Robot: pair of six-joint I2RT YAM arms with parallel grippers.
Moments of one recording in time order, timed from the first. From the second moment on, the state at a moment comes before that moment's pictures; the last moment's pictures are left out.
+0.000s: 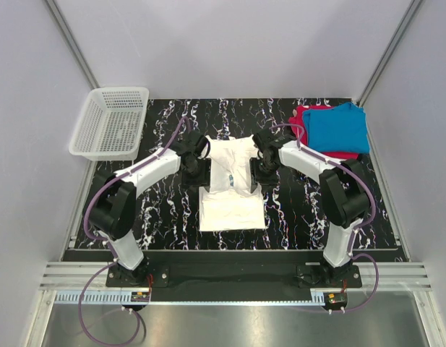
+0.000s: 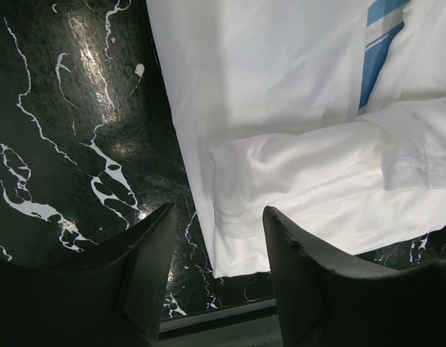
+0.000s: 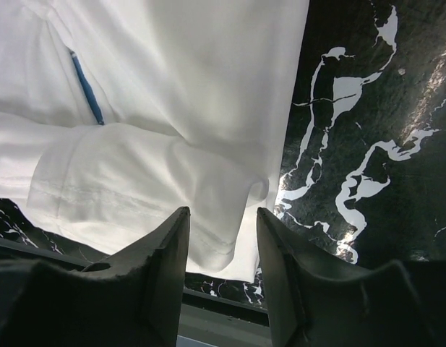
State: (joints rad) left arm -0.52 1.72 1.25 -0.78 0.07 -0.50; right arm 0.51 1.87 1.36 -0.81 -0.16 0.48
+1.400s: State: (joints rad) left arm -0.50 1.78 1.27 -0.77 0.10 -0.48; right arm 0.44 2.11 1.76 -0.95 -0.14 0.43
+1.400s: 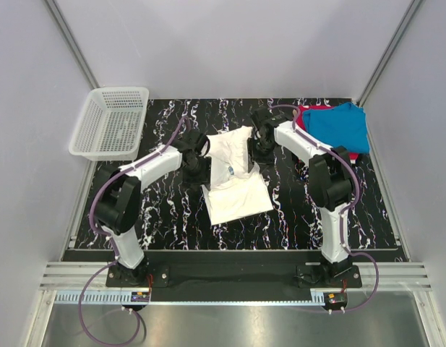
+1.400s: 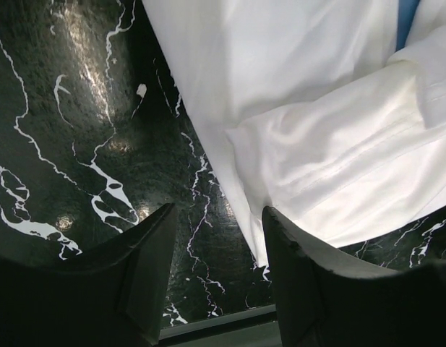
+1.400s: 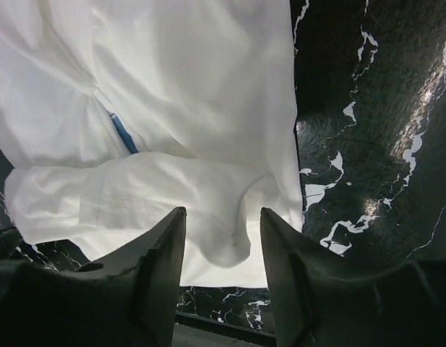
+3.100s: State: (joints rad) left arm -0.64 1.52 1.38 -0.85 -0.17 -0.73; right arm 0.50 1.63 1.37 -0.78 0.00 0.61
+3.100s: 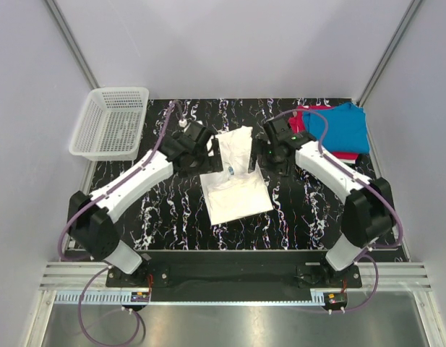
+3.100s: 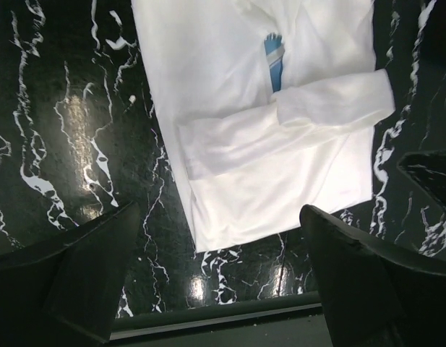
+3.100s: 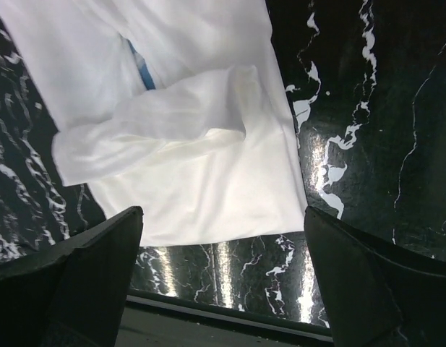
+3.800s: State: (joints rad) left arm -0.80 1.69 1.14 -0.67 -0.05 -0.63; right arm 0.55 1.69 1.02 -0.58 0.04 0.63
